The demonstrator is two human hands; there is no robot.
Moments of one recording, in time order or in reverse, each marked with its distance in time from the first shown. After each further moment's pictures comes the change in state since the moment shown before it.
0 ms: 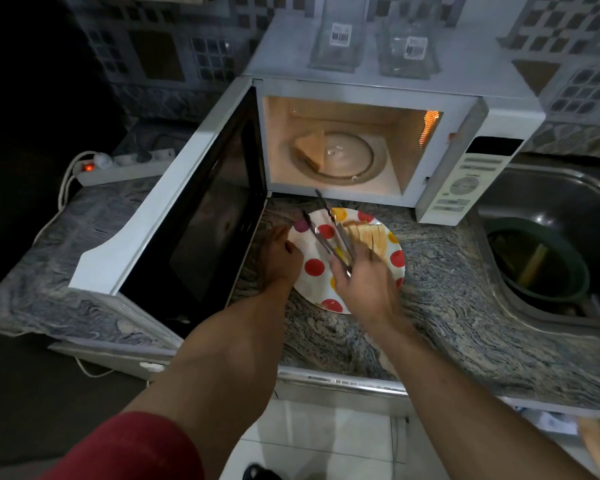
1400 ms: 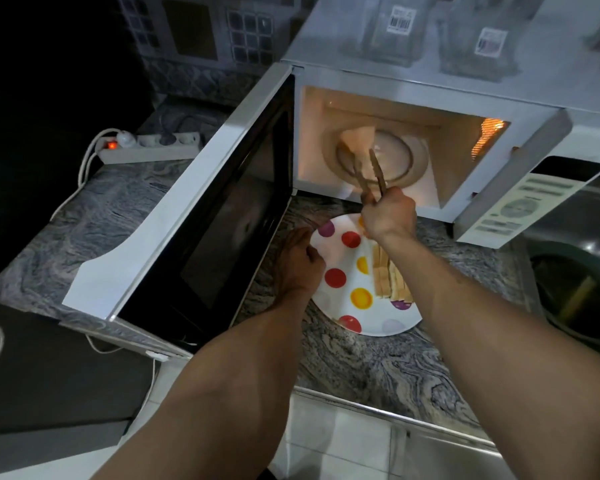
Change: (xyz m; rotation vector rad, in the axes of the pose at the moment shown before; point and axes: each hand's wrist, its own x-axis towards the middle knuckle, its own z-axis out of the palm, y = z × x) left_hand -0.001 0.003 -0.002 0.021 0.059 0.027; right_hand 0.150 -0.022 0.014 0.156 -0.111 0.361
